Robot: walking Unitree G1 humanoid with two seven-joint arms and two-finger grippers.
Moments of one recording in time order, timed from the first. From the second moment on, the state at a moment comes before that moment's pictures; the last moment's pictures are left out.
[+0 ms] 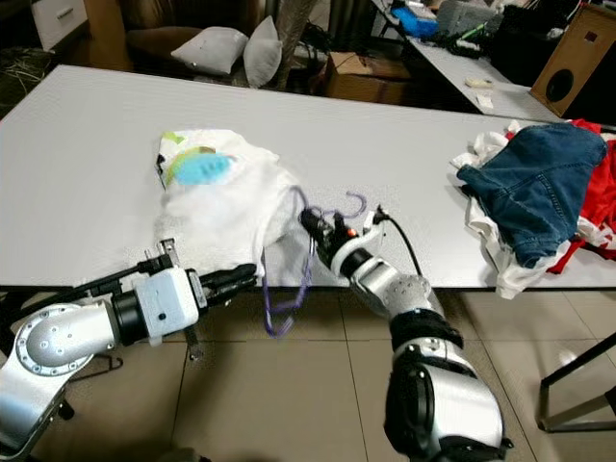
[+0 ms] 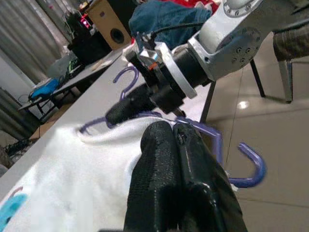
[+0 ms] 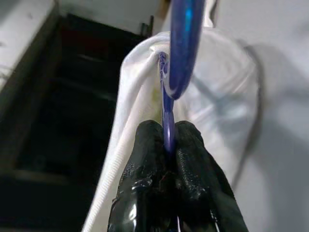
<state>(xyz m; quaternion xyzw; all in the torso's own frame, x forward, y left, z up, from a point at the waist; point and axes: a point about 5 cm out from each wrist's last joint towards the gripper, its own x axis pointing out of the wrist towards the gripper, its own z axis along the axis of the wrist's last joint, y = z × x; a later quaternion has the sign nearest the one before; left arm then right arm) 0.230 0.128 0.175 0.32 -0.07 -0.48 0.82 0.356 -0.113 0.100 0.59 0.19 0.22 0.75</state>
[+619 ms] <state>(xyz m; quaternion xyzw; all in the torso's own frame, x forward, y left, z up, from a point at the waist) 0.233 0.127 0.168 0.31 -0.04 -0.47 0.82 0.377 -0.092 0.122 0.71 0.14 0.15 0.68</state>
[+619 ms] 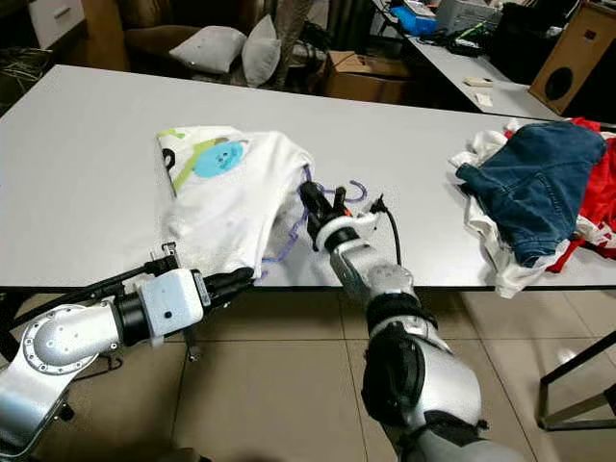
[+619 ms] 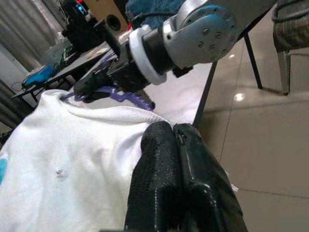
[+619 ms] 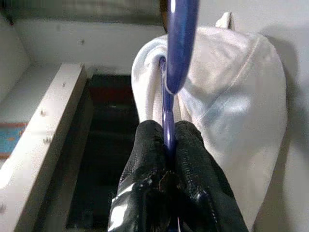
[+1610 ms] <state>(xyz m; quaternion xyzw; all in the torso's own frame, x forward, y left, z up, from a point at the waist) 0.263 0.098 0.230 0.04 -0.15 -0.44 0.88 0.382 -0.059 0.144 0.56 0.20 0.18 0.78</state>
